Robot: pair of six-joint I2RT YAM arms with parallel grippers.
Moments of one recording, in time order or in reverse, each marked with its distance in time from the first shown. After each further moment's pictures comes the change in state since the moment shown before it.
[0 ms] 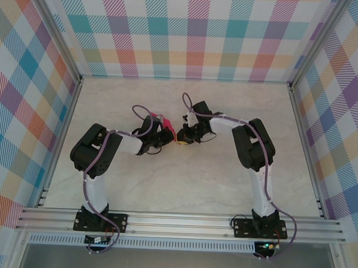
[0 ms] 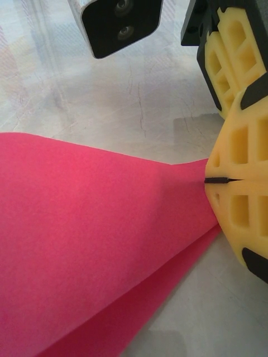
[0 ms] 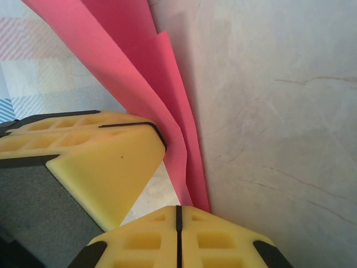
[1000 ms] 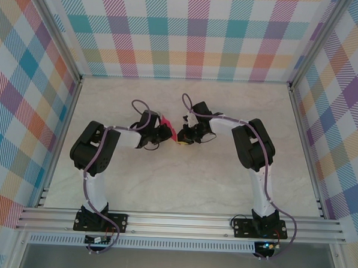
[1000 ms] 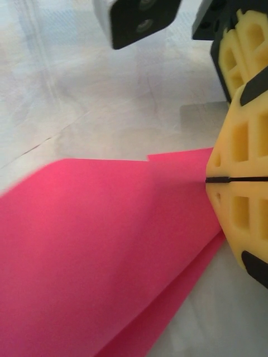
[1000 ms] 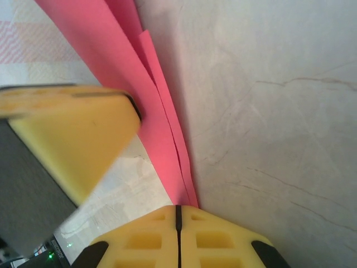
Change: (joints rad) left arm 0.066 0.020 0.100 -0.147 0.061 0.077; right arm 0.001 0.000 -0.008 0.002 0.030 0.000
